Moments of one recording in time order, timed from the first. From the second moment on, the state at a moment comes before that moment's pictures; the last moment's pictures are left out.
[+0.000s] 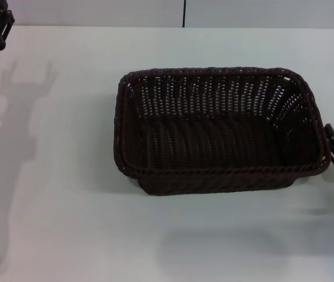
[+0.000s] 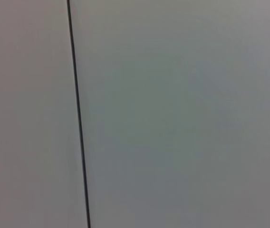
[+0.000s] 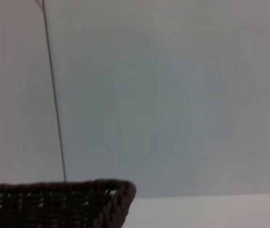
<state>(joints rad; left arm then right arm) -0.37 -2.07 -1.36 -0.43 2.66 1.07 0.10 0.27 2.08 0.01 0.23 -1.59 -1.32 0.14</state>
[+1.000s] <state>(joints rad) -0.38 -2.07 -1.35 -0.43 2.67 1.07 0.12 0.31 2.08 0.00 0.26 -1.59 -1.20 0.15</state>
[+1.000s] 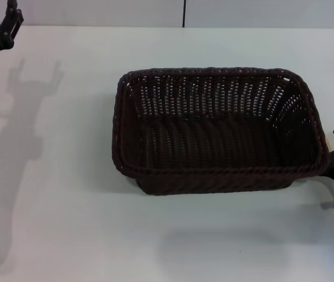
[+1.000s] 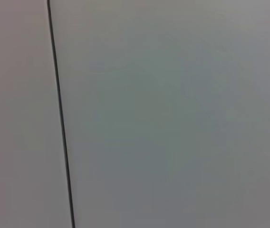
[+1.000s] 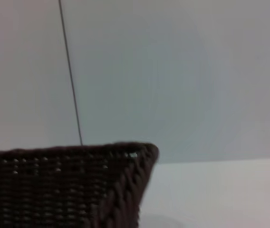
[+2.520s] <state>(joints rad) -0.38 -2.07 -1.33 -0.43 2.67 1.07 0.12 0.27 2.08 -0.03 0.38 -1.73 -1.83 -0.05</state>
